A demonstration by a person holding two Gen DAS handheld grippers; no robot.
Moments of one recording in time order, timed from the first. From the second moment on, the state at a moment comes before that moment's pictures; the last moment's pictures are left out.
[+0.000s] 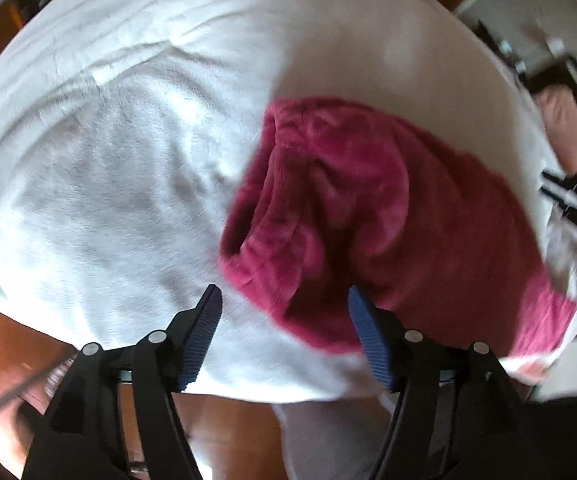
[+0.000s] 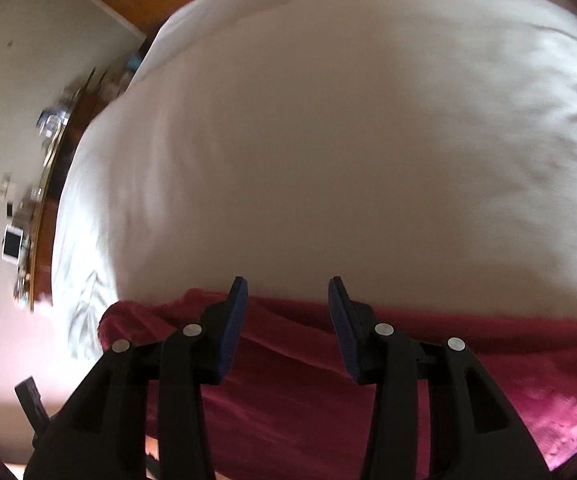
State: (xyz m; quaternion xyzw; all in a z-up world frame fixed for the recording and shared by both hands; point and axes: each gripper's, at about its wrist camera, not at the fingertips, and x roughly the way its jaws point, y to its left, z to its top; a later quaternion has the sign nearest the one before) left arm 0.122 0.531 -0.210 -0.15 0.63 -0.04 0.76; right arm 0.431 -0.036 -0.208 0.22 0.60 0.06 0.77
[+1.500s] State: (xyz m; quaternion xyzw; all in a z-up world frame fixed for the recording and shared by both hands) left arm 0.200 0.480 -0.261 -0.05 0.69 0.04 0.72; right arm 0.474 0.045 -0.250 0.08 0.63 0.07 0.77
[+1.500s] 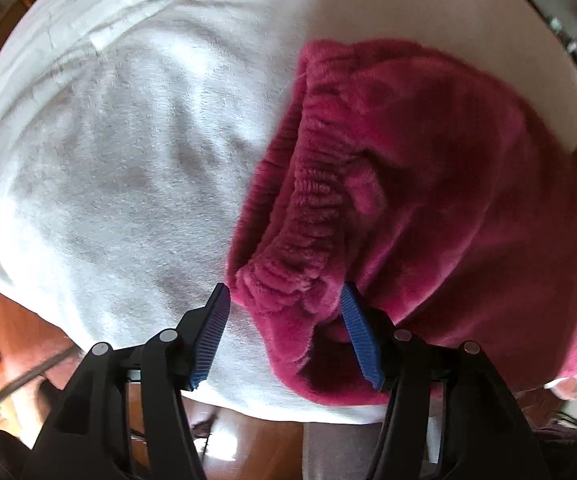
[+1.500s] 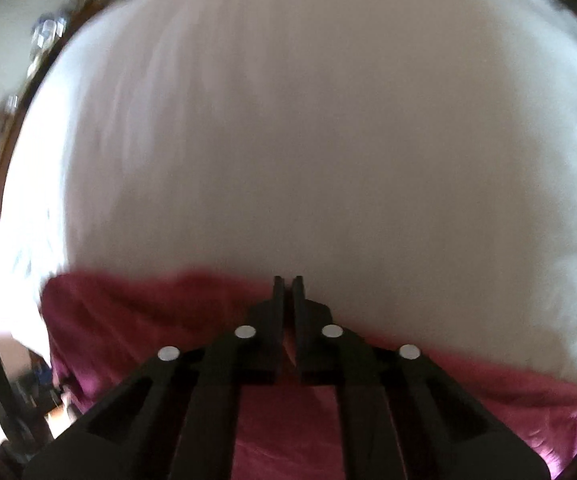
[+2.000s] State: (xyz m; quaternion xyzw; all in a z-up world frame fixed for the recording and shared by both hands) left arm 0.226 0.453 -0.214 -0.01 0.65 0.05 0.76; right arm 0.428 0.019 -0.248 0.12 0.65 0.07 0.75
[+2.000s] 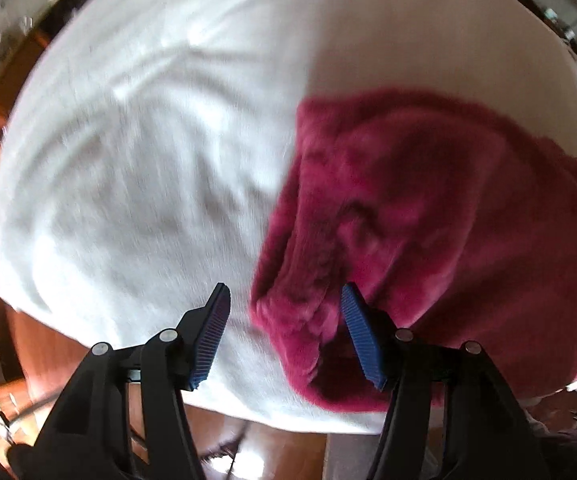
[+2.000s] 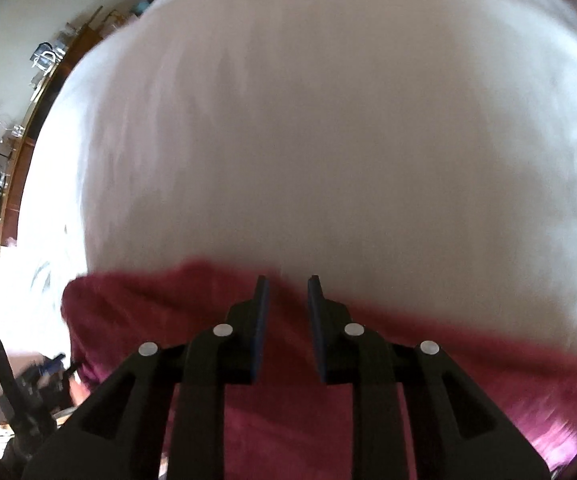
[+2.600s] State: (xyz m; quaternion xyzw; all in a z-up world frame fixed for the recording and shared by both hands) left arm 0.243 0.425 -0.249 0.03 0.68 0.05 0.73; right arm 0.424 0.008 -0.263 0.08 0.61 0.00 0.79
